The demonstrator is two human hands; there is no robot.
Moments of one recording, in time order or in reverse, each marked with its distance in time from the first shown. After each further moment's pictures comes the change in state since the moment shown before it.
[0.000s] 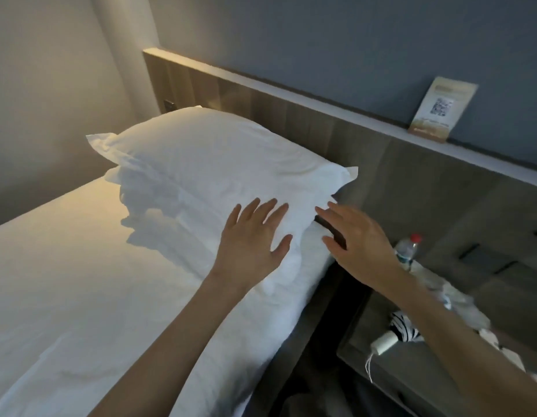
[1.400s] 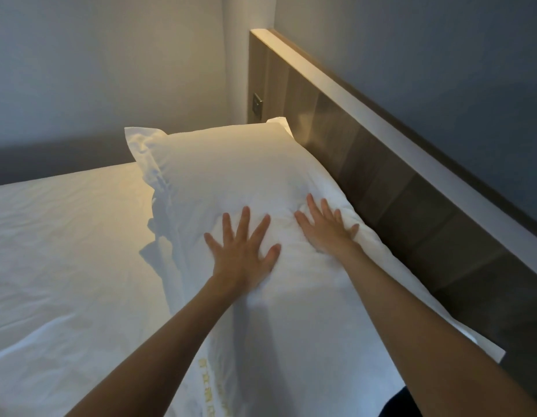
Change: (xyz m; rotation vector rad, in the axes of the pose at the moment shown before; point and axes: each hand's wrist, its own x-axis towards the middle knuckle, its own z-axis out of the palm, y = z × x) left_hand 0.217 -0.219 0.194 0.098 -0.341 -0.806; right_hand 0.454 0.038 0.213 -0.034 -0.620 0.091
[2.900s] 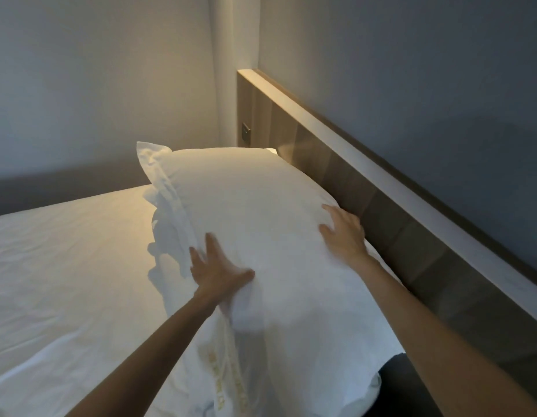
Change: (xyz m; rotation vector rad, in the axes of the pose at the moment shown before) left_hand -0.056 -0.005 -0.048 -0.671 -0.022 -0.360; right_hand -0.059 0.046 -0.048 0.157 0.397 -0.158
